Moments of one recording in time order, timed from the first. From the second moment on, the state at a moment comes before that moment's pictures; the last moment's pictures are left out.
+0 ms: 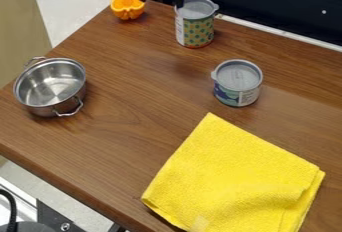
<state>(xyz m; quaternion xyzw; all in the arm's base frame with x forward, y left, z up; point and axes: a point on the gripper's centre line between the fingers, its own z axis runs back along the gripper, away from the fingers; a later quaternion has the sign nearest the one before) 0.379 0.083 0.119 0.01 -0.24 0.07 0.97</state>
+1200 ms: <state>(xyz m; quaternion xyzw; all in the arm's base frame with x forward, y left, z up) 0.471 0.079 0.104 0.02 -0.29 0.08 0.95</state>
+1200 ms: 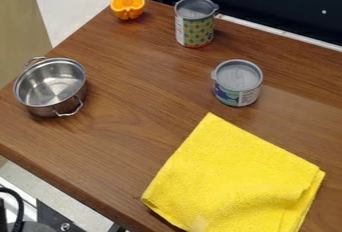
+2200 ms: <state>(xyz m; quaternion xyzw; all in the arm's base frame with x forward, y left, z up) 0.497 0.067 0.074 0.02 -0.30 0.08 0.95</state>
